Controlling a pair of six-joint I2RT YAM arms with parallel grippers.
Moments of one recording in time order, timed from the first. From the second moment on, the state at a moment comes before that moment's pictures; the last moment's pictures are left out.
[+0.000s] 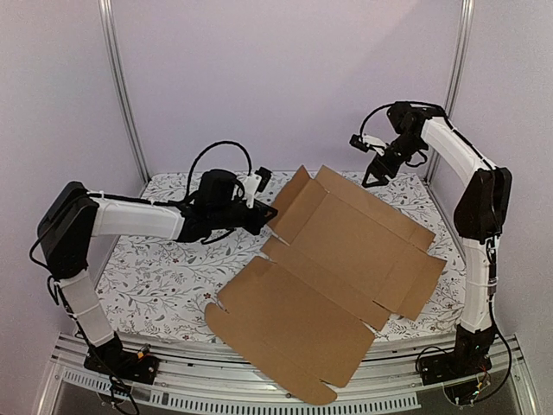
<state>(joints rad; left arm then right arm) -0.72 1.80 1.10 0.25 0.17 -0.13 0.24 2.18 2.31 -1.25 -0.36 -0.71</state>
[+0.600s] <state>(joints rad) -0.72 1.77 1.03 0.35 0.09 -0.11 0.23 2.24 2.26 -1.34 -0.53 -0.73</state>
